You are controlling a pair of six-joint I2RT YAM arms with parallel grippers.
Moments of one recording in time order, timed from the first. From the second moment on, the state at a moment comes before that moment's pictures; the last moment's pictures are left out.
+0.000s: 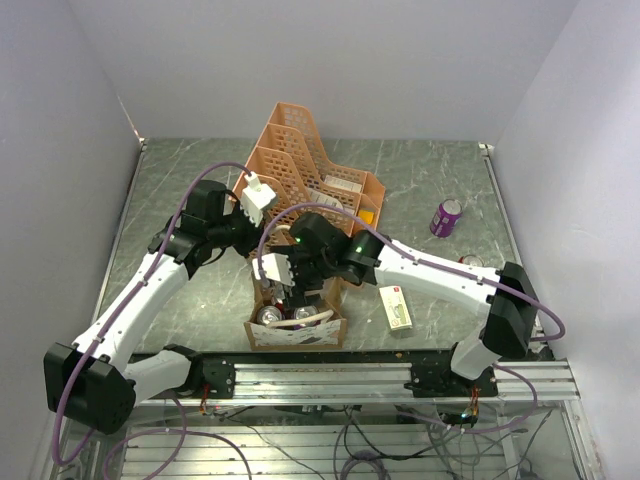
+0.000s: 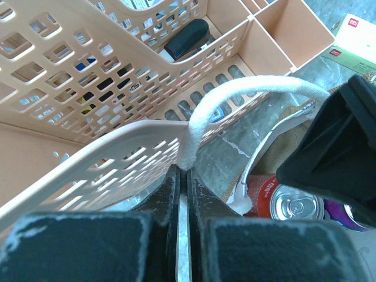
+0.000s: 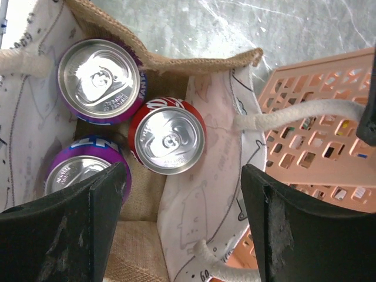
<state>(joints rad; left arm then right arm) -0.36 1.11 0.95 -0.47 0.45 0.32 1.08 1.62 1.36 -0.59 -0.32 -0.76</state>
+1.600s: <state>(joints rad) -0.36 1.11 0.99 -0.53 0.56 0.49 -0.11 1.38 1.16 -0.53 -0.24 -0.46</state>
